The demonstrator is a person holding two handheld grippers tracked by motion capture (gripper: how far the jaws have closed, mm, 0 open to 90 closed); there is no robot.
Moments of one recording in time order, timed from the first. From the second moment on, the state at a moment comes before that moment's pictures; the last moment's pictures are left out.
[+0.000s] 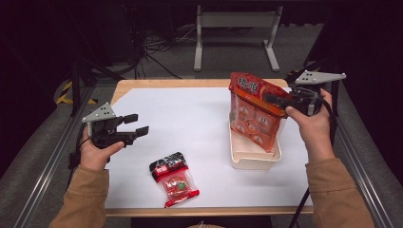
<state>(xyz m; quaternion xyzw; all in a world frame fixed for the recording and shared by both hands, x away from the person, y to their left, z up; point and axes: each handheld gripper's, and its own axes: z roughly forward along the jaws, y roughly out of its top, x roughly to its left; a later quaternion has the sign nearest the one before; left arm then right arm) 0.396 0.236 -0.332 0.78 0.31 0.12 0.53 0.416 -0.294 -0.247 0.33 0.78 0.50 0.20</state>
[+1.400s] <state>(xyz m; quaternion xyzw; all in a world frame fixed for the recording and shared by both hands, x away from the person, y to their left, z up) 0.396 0.230 -0.353 0.76 0.35 0.13 0.53 0.411 -0.307 -0.291 0.35 0.78 0.50 0.17</state>
